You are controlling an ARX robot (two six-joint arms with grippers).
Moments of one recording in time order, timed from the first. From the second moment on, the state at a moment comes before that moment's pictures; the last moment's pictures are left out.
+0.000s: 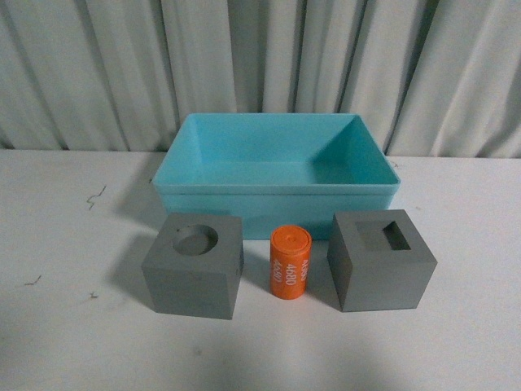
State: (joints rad) left arm 0.00 0.01 0.01 0.00 0.00 -0.01; right arm -0.01 0.00 0.01 0.00 0.00 -0.01
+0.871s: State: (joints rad) left arm 0.00 0.01 0.01 0.00 0.00 -0.01; right arm -0.01 0.00 0.01 0.00 0.00 -0.01
